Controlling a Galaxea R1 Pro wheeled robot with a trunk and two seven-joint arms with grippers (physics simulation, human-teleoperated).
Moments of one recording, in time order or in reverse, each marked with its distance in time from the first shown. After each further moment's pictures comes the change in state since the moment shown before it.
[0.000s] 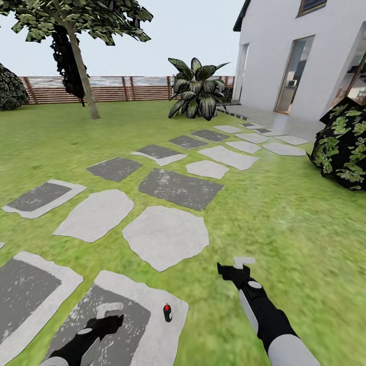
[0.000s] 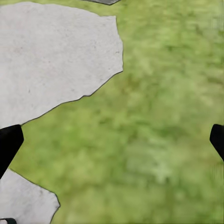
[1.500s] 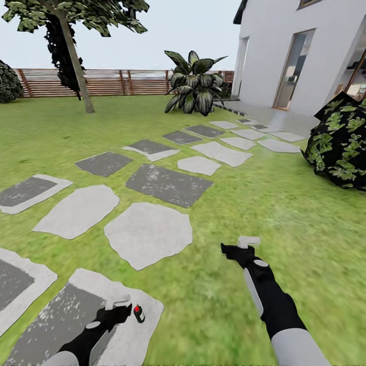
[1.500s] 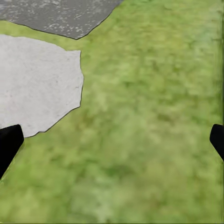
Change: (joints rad) left arm -0.014 -0.042 -0.001 -0.031 0.005 -0.049 0.001; right arm -0.003 -0.002 -0.006 -0.309 0.005 0.226 -0.007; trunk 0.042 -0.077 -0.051
